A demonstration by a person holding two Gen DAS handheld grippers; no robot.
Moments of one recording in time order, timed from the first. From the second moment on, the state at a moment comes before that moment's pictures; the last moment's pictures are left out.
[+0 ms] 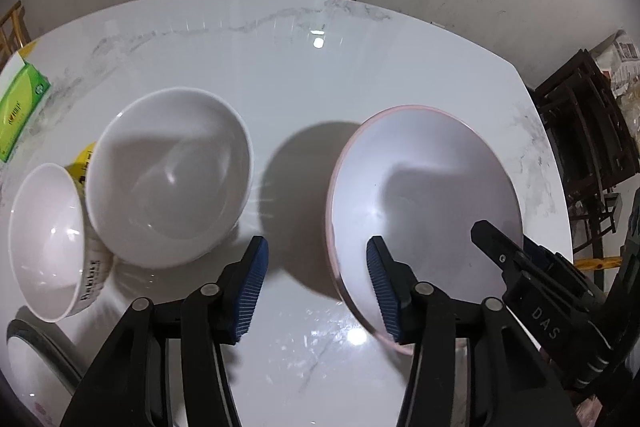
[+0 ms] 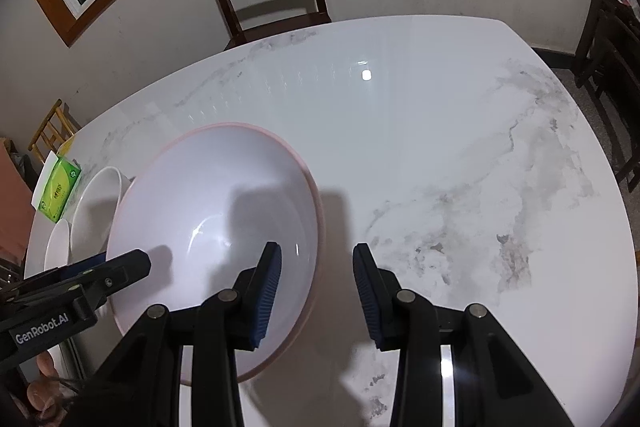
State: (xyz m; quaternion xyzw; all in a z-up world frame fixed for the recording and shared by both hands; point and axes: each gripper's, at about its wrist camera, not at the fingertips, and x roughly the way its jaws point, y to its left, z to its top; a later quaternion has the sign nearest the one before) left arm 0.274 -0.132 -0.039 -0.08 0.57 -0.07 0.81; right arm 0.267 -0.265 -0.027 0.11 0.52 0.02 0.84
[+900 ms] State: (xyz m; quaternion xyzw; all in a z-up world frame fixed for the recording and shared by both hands) left arm 0.207 -0.113 -0.020 -0.08 0.57 -0.10 0.81; right arm 0.199 -0.226 0.001 0.11 0.53 0.04 0.84
